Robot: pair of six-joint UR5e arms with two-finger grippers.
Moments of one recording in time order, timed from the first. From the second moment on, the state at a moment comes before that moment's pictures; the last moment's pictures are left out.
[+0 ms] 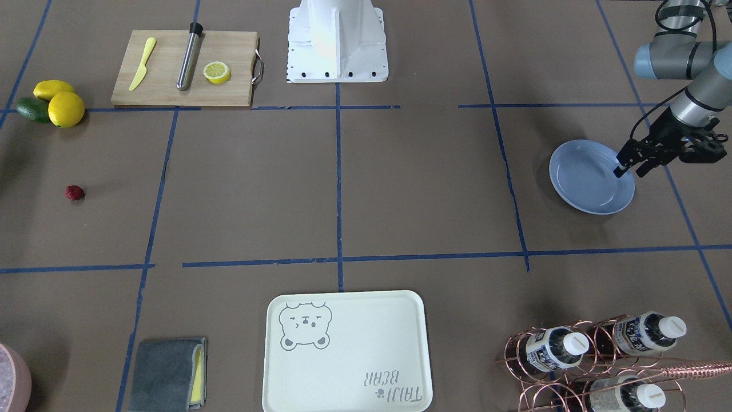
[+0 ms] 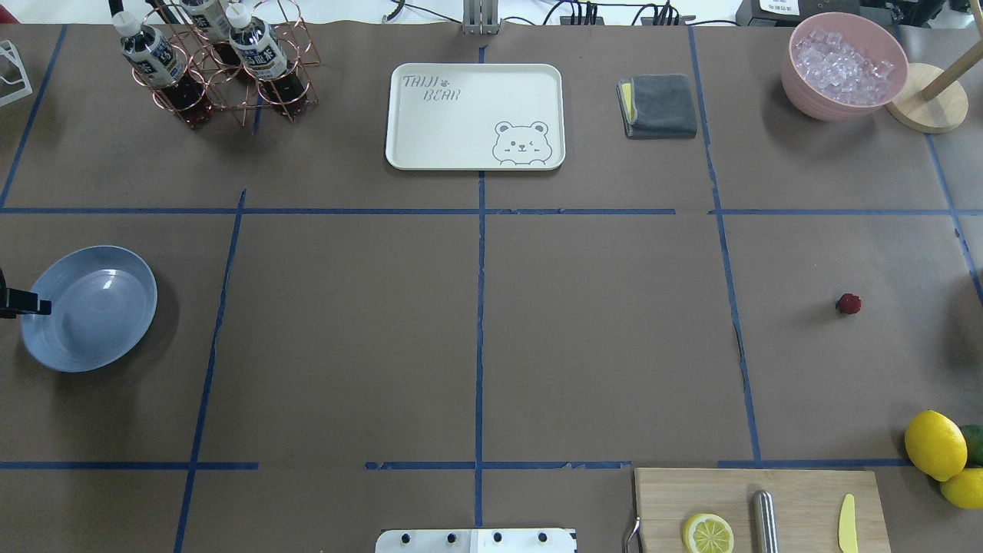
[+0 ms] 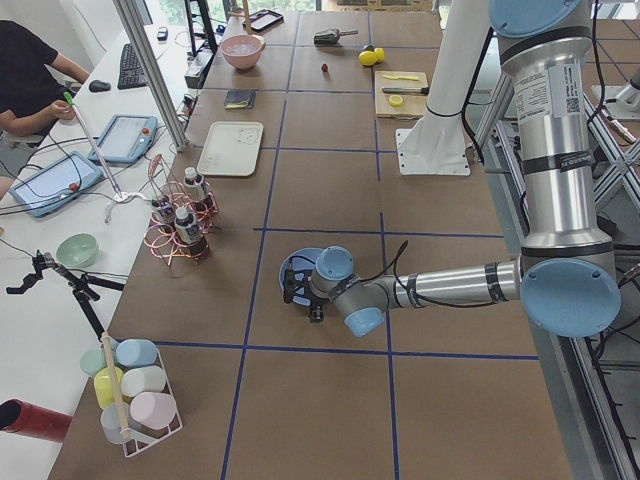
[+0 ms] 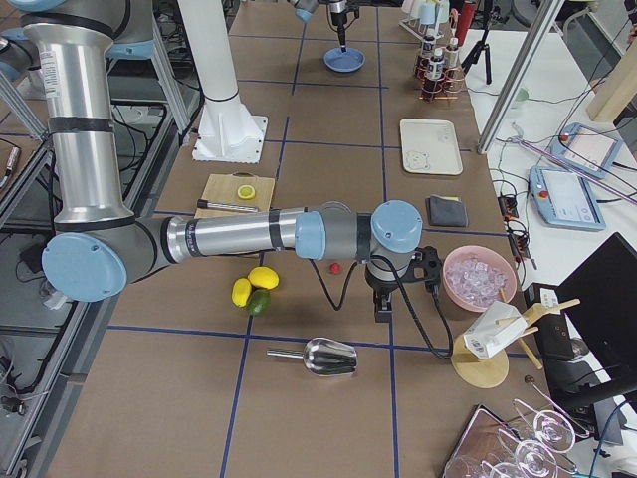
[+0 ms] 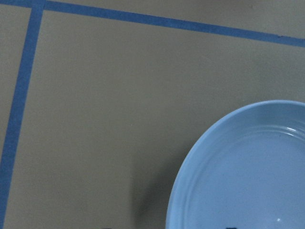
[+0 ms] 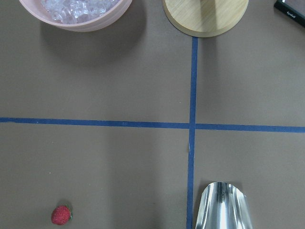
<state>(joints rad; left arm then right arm) -0.97 -1.38 -1.46 -2.68 -2.12 -1.00 1.61 -1.50 1.66 -1.69 2.43 -0.02</state>
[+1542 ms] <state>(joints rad) -0.82 -1.85 -1.85 -2.00 -2.05 -1.37 1.61 -1.47 1.70 -1.69 2.43 0.06</state>
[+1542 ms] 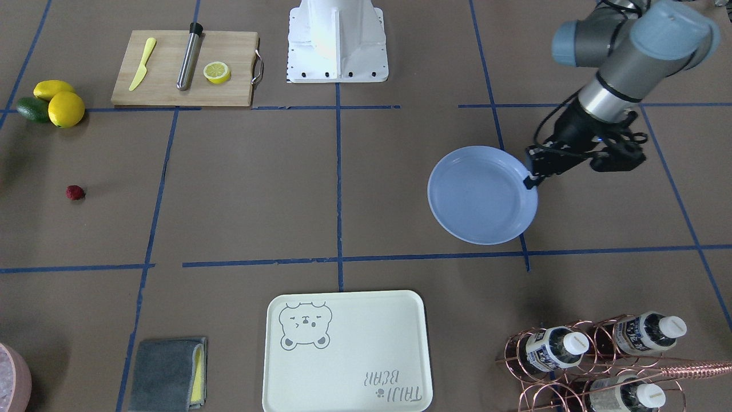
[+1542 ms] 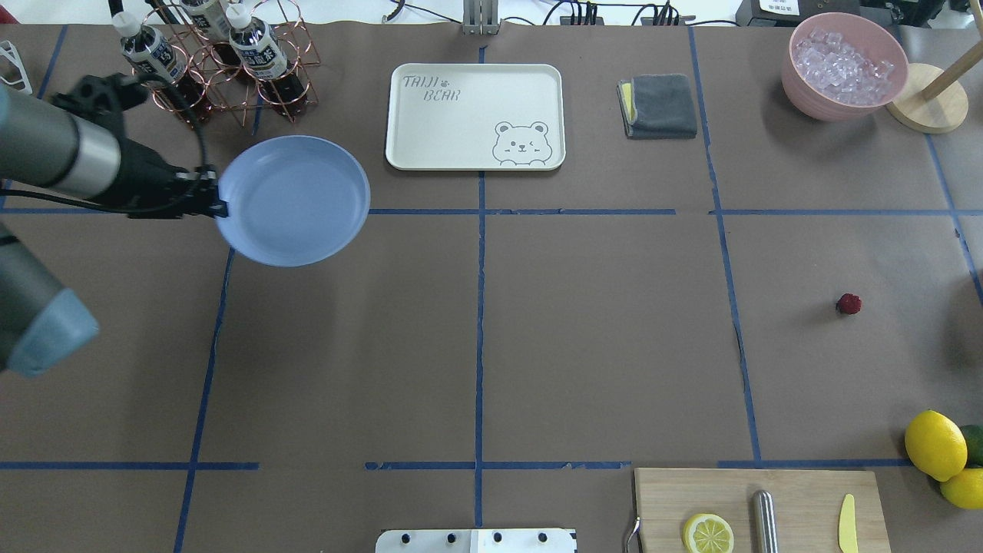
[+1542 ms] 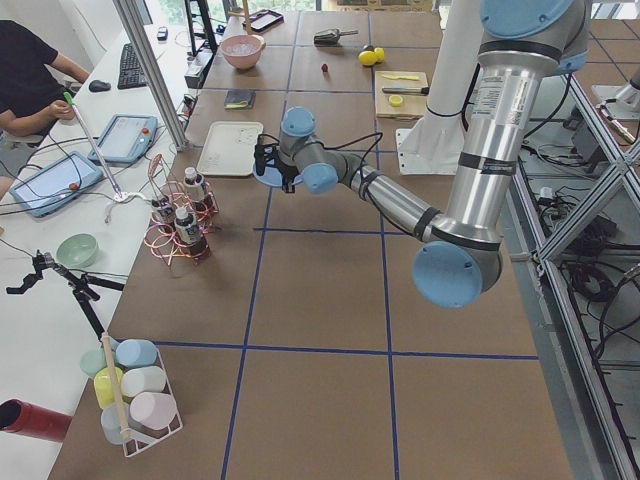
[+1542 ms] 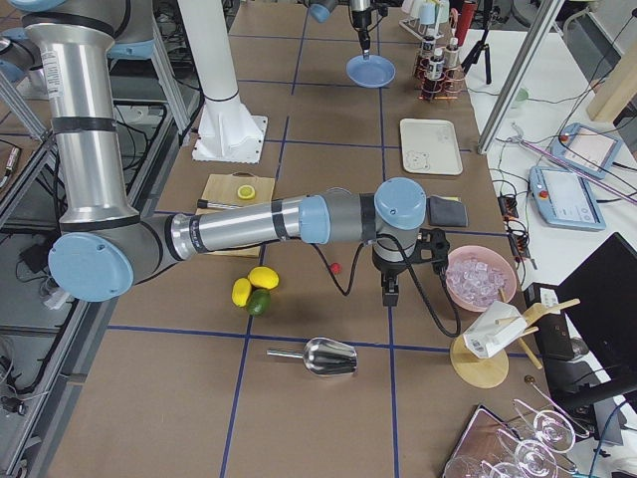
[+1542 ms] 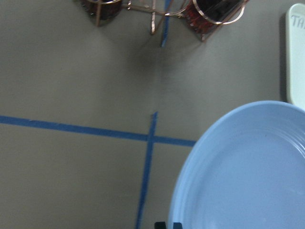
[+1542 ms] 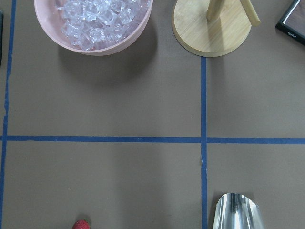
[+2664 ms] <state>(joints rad) -0.39 -2.09 -1.69 -2.01 -1.76 -1.72 1.59 -1.47 1.70 -1.69 2.43 0.07</state>
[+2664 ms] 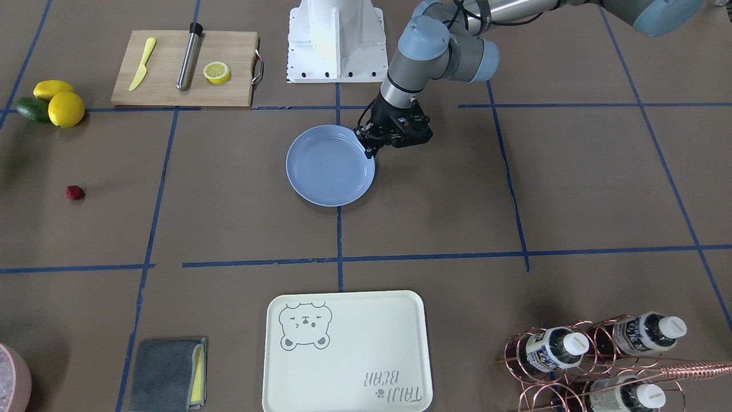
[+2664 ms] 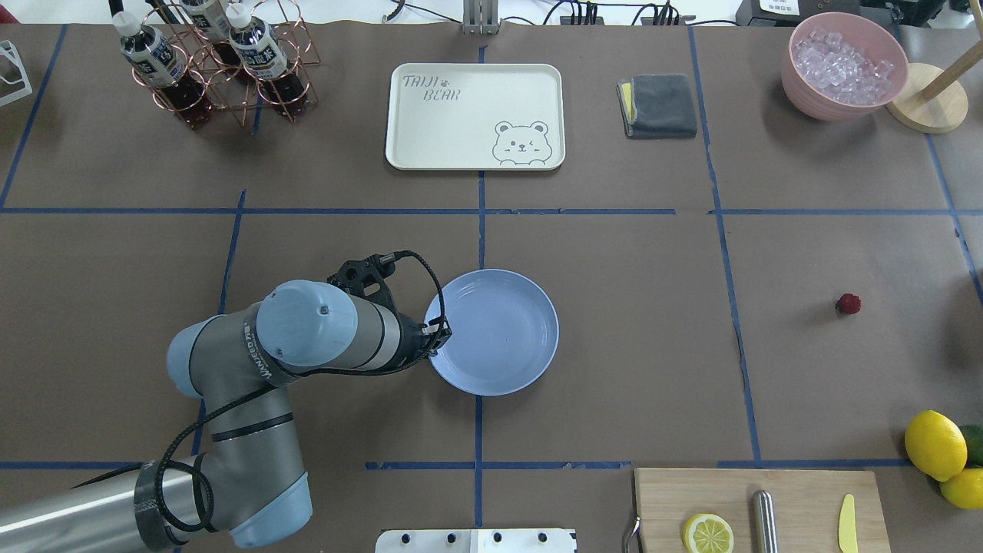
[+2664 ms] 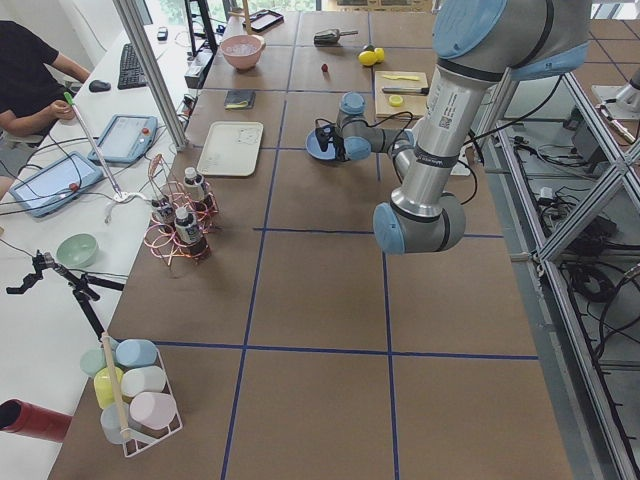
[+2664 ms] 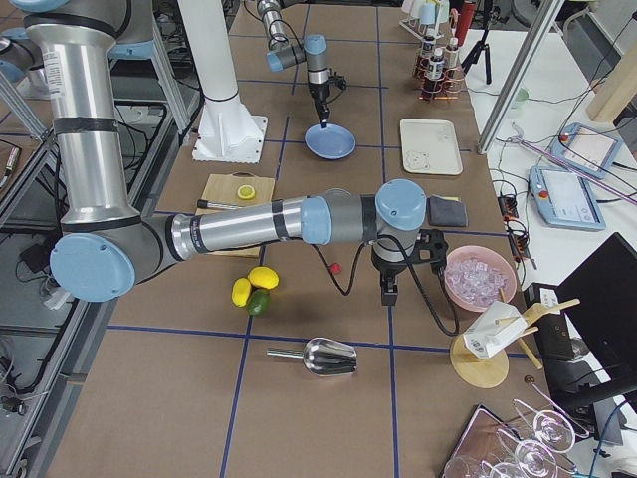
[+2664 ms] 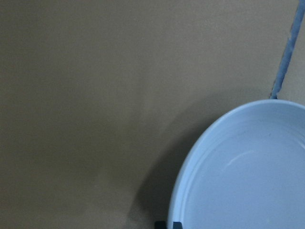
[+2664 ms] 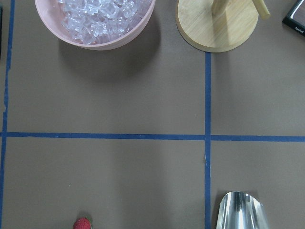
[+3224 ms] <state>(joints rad) -0.43 -2.07 -1.69 -2.01 -1.76 -1.67 1.57 -1.48 1.70 -1.69 2.43 0.07</state>
